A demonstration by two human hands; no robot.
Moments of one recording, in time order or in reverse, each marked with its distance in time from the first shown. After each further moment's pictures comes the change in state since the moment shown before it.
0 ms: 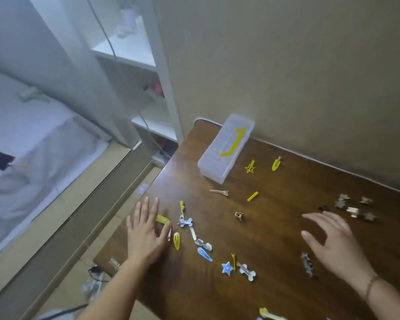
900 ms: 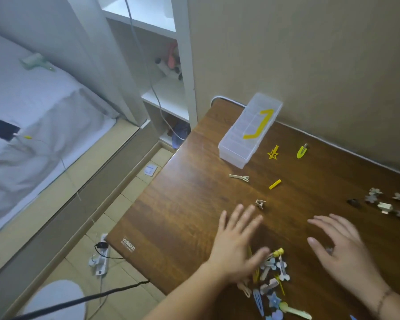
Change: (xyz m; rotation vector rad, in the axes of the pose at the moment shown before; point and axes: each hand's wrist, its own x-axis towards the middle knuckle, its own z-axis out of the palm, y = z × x) left_hand -0.052 0.124 0.054 -0.168 -0.278 0.495; right_hand -0.014 -0.023 0.039 -0.059 -0.046 -0.085
